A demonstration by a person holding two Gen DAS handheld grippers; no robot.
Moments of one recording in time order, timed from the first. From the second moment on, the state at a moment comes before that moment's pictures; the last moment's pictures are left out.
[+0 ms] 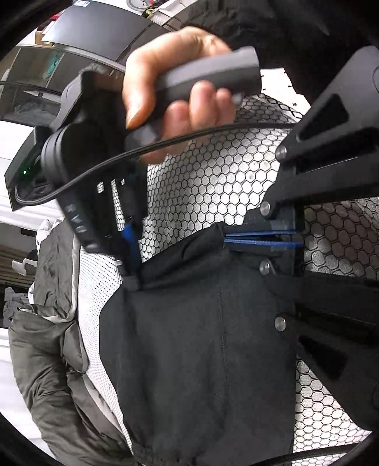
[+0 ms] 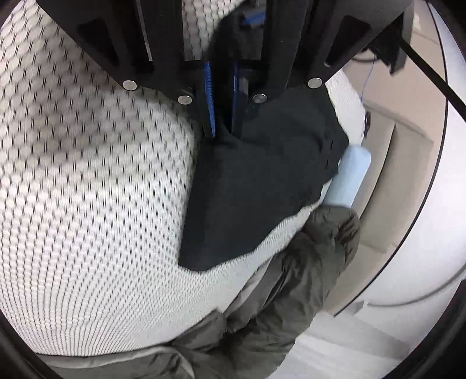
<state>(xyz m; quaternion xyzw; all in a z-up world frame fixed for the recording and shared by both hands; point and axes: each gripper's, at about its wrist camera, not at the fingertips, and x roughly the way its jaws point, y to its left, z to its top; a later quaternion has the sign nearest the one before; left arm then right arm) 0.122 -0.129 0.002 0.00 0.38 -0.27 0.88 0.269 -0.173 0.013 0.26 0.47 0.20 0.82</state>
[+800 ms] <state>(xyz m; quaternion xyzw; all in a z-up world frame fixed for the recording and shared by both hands) 0.174 0.137 0.043 -0.18 0.37 -0.06 0.91 0.272 -0.159 0.016 0.26 0.46 0.20 0.82</state>
